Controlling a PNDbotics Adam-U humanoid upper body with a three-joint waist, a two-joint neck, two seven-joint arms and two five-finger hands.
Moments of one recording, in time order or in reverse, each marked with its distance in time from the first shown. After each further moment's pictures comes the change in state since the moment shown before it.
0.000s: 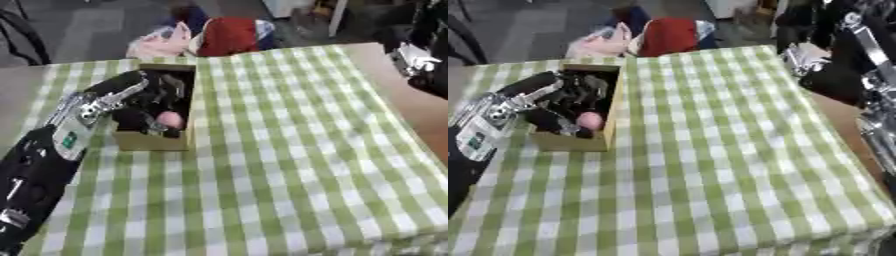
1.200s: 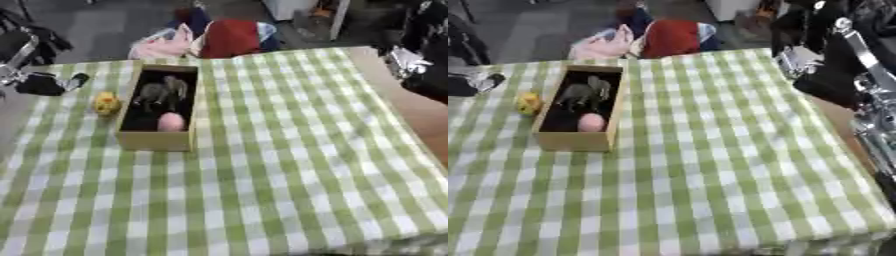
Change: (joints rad) left arm 0.013 0.209 0.181 0.122 -0.095 0.094 0.183; right arm 0.009 0.000 0.006 0.013 0.001 -0.008 0.015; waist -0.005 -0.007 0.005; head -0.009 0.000
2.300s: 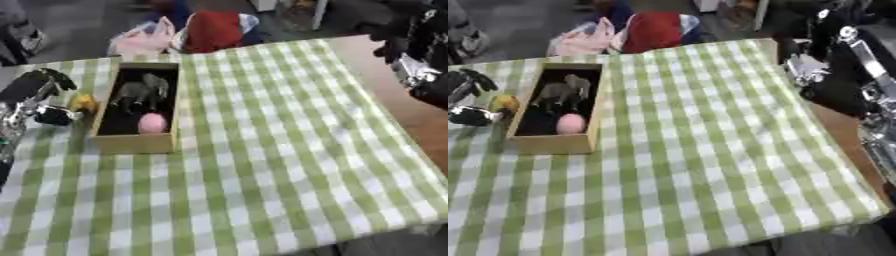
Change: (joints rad) left arm -0.056 -0.044 0.066 0.283 -0.207 0.024 0.101; right arm -0.024 0.008 0.018 0.000 0.003 0.000 0.018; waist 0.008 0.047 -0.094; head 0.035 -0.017
